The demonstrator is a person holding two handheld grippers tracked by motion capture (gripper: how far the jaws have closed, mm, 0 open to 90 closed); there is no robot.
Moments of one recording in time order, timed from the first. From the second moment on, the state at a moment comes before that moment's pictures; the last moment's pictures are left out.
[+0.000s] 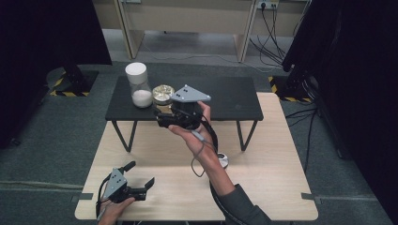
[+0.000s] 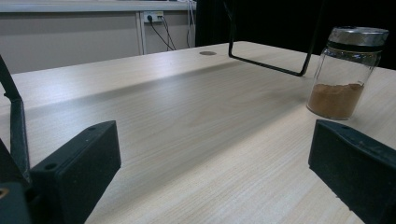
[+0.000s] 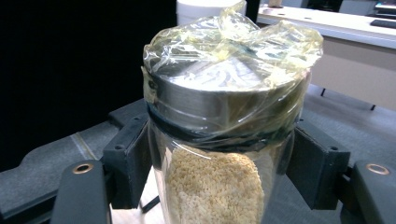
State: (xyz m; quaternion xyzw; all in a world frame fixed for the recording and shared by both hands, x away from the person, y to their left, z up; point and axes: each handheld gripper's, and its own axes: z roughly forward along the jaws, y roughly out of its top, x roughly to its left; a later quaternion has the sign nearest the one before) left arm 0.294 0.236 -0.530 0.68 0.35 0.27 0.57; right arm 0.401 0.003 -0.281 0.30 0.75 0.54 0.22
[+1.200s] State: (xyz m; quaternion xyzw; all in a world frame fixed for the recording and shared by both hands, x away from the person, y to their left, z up) left arm 0.294 0.236 -0.530 0.69 0.35 0.27 0.58; right arm 0.460 0.022 -0.291 0.35 0.73 0.52 0.26
